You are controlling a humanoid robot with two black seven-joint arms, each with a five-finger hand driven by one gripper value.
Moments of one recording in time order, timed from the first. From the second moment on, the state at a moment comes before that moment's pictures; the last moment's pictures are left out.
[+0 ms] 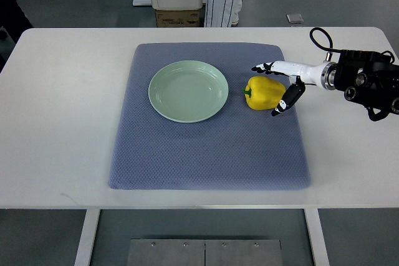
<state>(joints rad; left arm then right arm) -0.02 0.00 -0.18 -0.21 0.04 0.15 0.01 1.41 -0.37 -0.53 0.91 -0.63 0.04 0.23</state>
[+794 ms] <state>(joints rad) -0.02 0.00 -0.18 -0.21 0.04 0.15 0.01 1.40 -0.32 -0.52 0.91 -0.61 0.02 0.16</state>
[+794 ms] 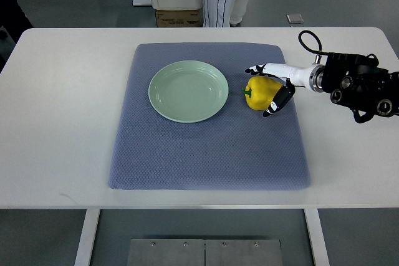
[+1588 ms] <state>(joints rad) -0.02 0.00 -0.18 -0.21 0.04 0.15 0.01 1.39 -0.31 -0.52 0.90 -0.61 -0.01 0.15</state>
